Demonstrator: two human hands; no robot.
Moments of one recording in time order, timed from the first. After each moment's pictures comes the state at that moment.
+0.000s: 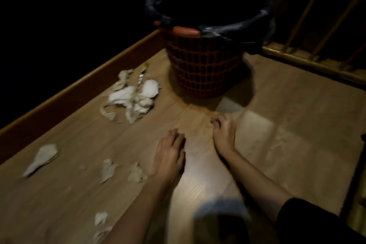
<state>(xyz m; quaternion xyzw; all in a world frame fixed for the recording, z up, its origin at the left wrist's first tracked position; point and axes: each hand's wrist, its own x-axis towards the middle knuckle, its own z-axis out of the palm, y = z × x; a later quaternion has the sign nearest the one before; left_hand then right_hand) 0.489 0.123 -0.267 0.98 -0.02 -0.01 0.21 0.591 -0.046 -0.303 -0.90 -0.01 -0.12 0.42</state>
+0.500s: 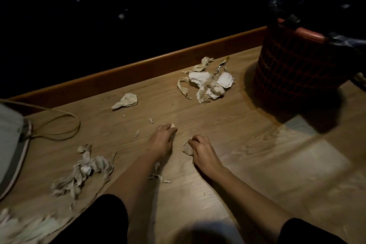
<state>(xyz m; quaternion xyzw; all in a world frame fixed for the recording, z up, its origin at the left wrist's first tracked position) 0.392 0.282 -0.275 0.96 0.20 -0.03 0.17 0.459 0.115 -0.308 -0.84 -0.44 0.08 0.30</state>
